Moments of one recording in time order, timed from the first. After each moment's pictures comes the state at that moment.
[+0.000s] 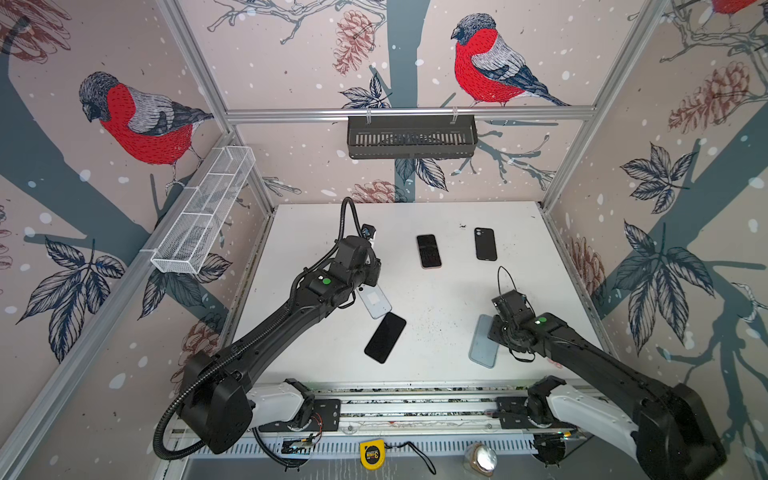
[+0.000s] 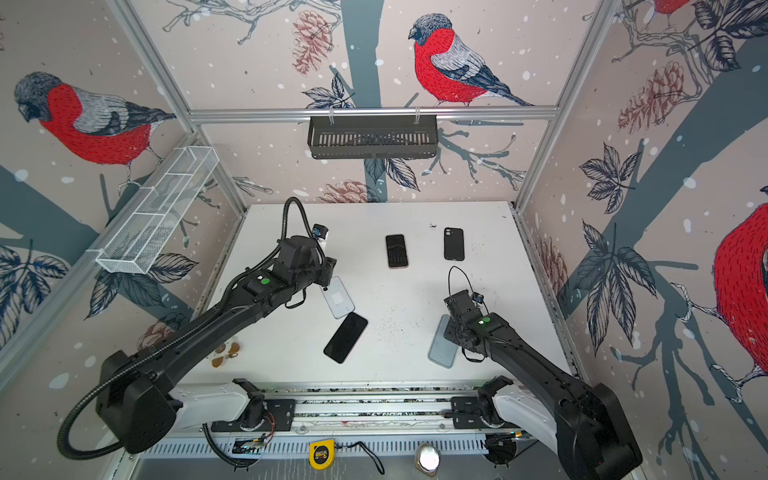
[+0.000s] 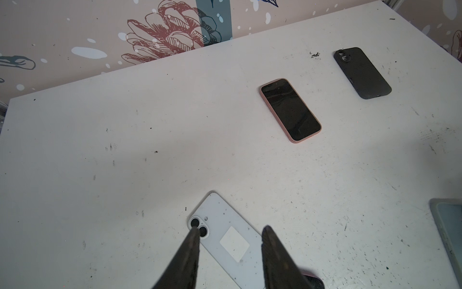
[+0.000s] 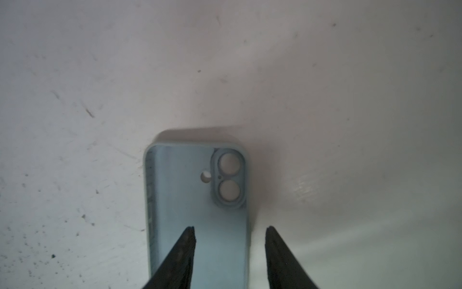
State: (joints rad) left arm -0.58 1.27 1.02 -0.41 -0.18 -0.13; right arm 0.46 1.04 0.47 -0.67 0.12 0.84
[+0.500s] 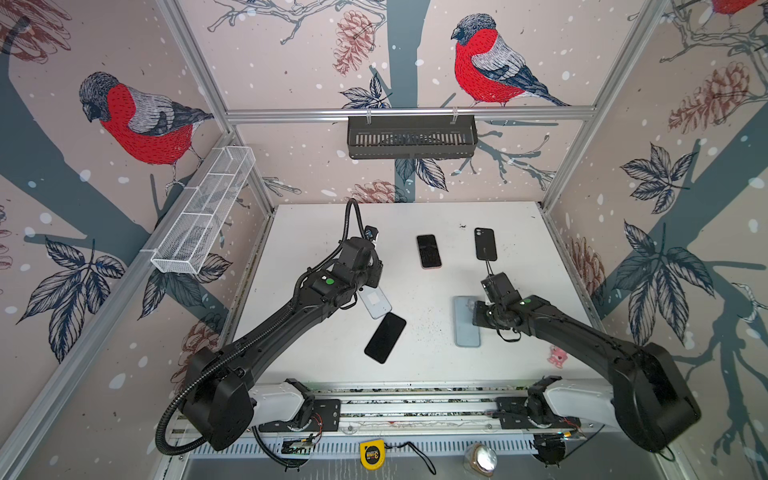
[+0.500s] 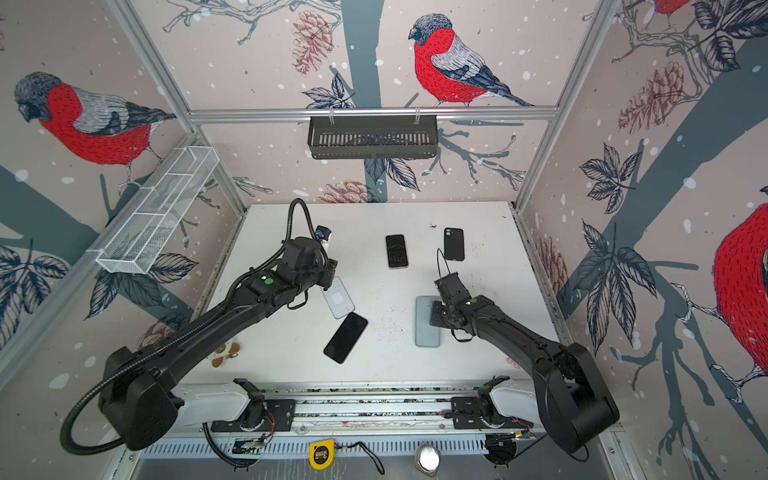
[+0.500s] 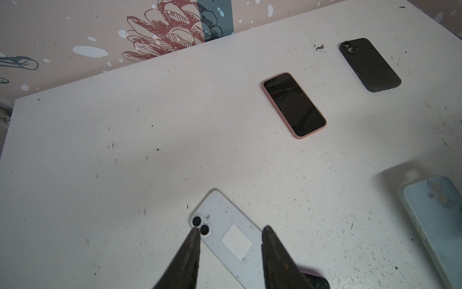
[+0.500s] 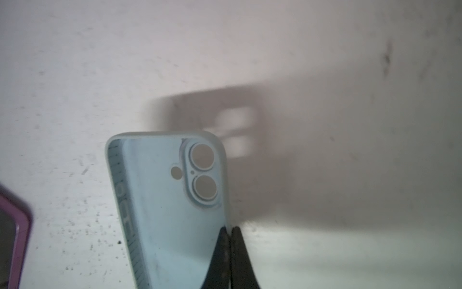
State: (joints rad) left arm -0.60 1.28 1.02 -0.41 -0.21 -0.12; right arm 0.47 1.30 0.67 -0.47 -0.03 0.47
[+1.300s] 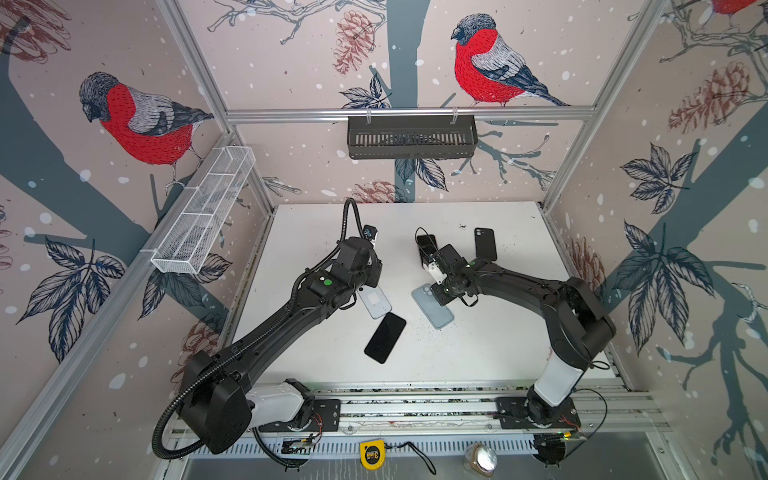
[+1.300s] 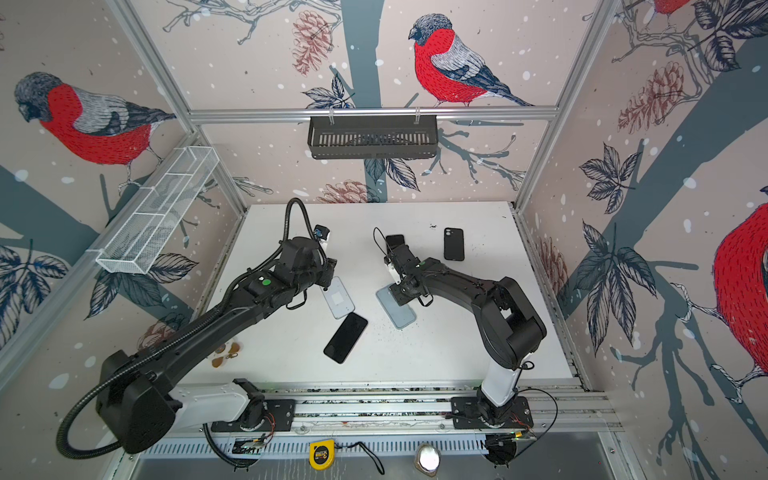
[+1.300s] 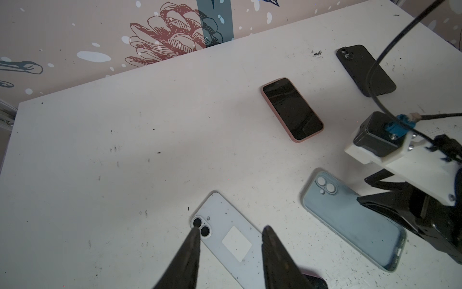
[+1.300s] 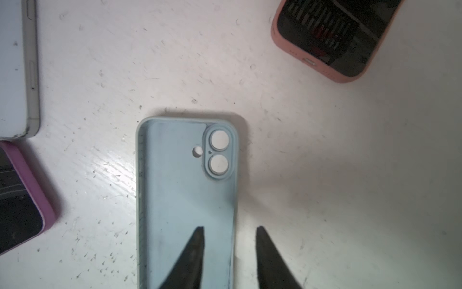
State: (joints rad) left arm -0.60 1.26 1.02 -0.41 -0.21 -0.12; right arm 0.66 1.75 1.14 -0.56 0.01 0.02
